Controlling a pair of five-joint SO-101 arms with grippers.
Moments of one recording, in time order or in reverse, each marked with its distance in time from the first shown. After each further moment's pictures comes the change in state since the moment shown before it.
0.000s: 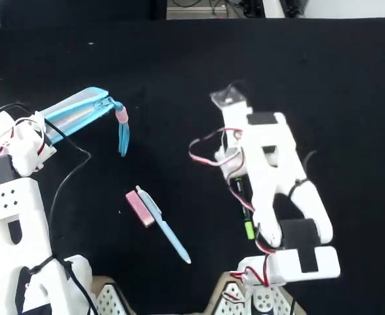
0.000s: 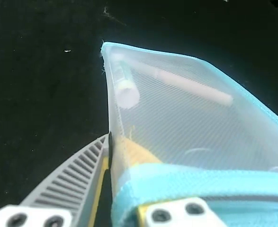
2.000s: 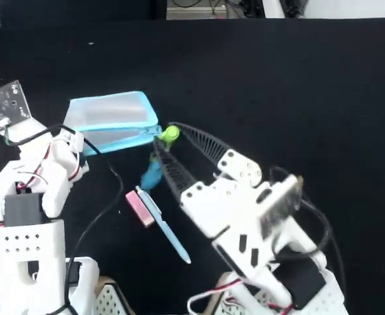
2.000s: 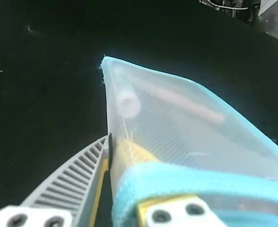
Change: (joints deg) left arm 14.4 -18.3 10.2 -2.5 -1.7; right arm -35.9 -83.5 28.5 -40.4 -11.7
